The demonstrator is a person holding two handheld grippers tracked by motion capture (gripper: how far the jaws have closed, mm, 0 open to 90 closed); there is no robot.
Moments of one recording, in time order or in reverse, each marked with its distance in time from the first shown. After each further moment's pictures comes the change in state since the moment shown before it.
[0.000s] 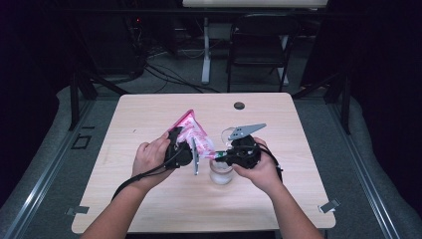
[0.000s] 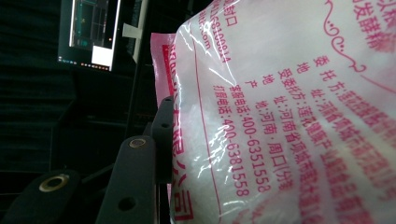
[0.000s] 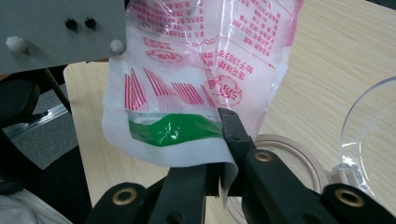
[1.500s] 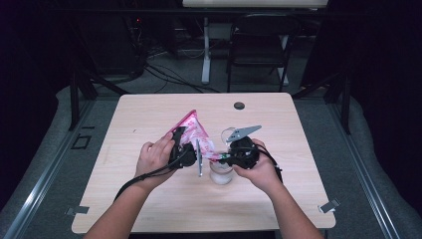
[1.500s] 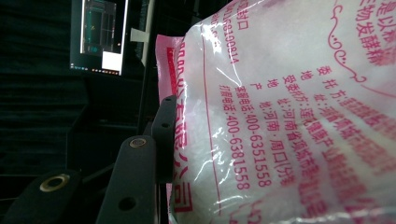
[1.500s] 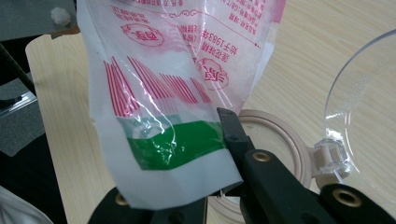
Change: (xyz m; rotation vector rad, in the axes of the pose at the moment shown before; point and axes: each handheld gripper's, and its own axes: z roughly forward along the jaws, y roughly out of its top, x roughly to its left) left arm -0.008 0.007 0.006 0.006 0.037 0.040; right arm -0.011 -0.010 0.014 0.084 -0.062 0.001
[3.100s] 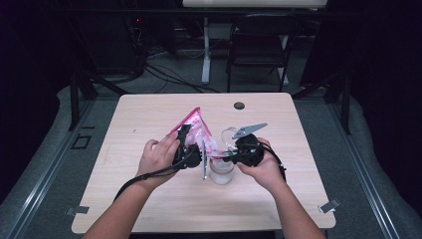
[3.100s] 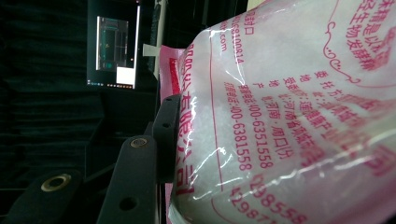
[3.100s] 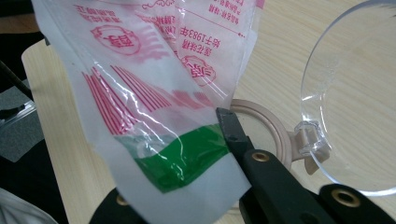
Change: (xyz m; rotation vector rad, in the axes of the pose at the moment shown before) left arm 0.007 0.015 -0.012 -0.043 0.046 0.063; right arm -0.012 -0.004 -0.006 0.000 -0.007 0.064
